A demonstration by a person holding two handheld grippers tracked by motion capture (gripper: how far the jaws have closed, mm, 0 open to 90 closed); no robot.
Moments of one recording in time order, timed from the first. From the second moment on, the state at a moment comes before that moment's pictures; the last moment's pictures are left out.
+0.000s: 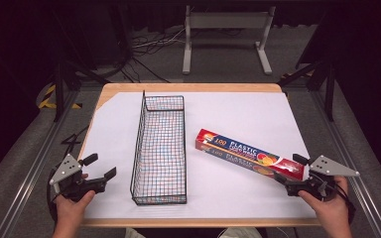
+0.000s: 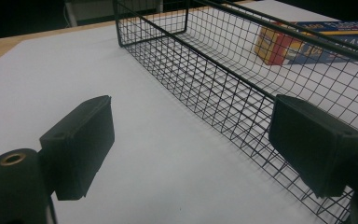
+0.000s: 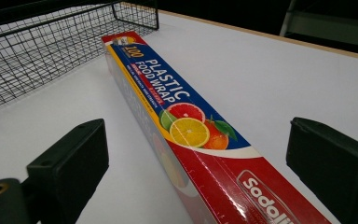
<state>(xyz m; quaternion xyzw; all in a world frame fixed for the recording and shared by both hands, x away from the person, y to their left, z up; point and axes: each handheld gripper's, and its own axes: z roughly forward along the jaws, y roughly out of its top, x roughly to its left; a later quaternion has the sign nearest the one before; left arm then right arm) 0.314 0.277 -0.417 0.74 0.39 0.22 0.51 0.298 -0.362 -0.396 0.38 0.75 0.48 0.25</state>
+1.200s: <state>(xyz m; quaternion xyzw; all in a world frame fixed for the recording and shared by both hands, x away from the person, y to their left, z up) 0.316 0.275 -0.416 0.73 0.39 0.22 0.51 0.373 -0.297 -0.344 0.31 0.83 0.42 0.19</state>
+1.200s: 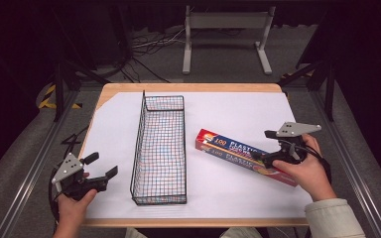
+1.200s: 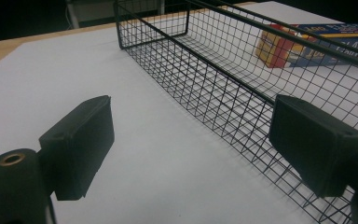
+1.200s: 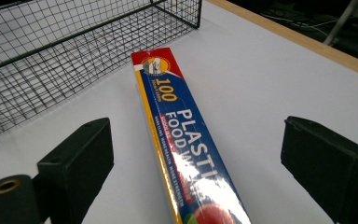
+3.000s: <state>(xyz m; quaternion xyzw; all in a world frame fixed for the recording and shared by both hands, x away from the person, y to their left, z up) 0.318 0.276 -0.421 0.73 0.39 0.22 0.51 0.437 -0.260 -0.404 0.26 0.94 0.20 0.06</state>
